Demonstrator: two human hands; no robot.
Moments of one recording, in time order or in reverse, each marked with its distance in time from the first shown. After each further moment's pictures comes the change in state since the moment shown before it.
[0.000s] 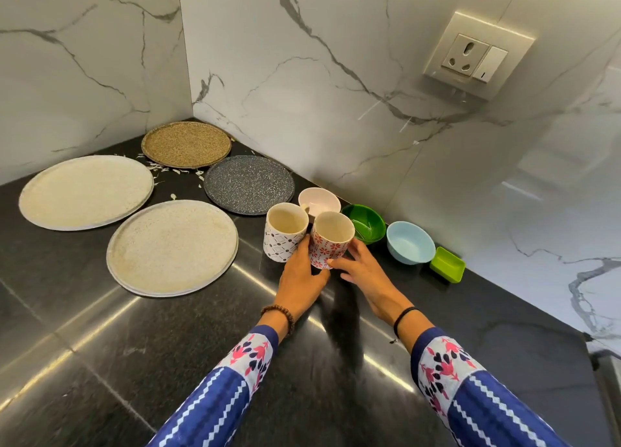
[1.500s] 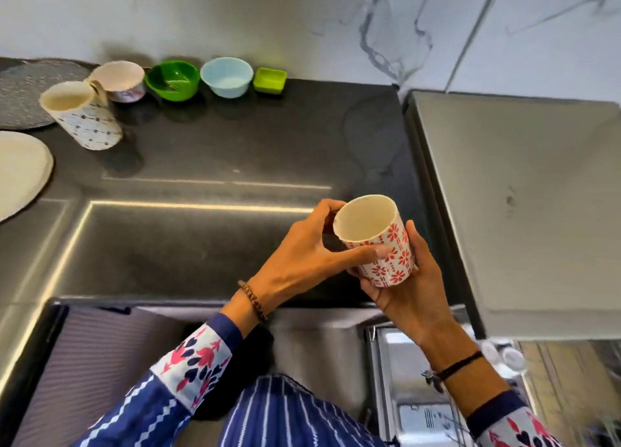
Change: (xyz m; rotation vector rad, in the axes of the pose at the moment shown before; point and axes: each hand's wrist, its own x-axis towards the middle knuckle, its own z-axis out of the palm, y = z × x) left_hand -0.316 0.126 0.133 -0.035 -0.823 0.101; right_hand -0.430 0.168 -0.095 1.123 0.393 0.075
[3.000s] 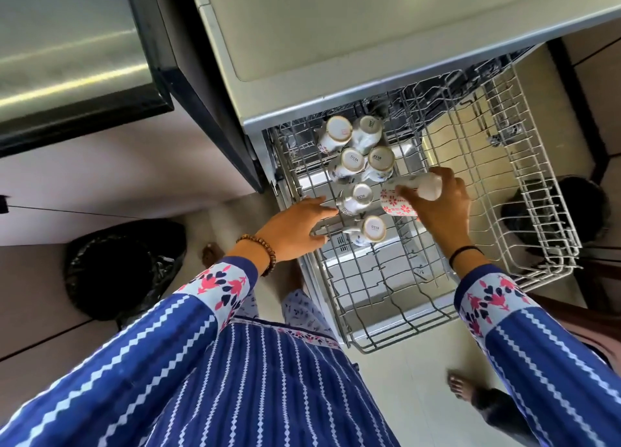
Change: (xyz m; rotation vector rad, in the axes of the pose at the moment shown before) left_hand -0.039 -0.158 0.387 0.721 -0.818 -0.100; right_hand -0.134 0.006 -0.488 -1.272 0.978 -0.200
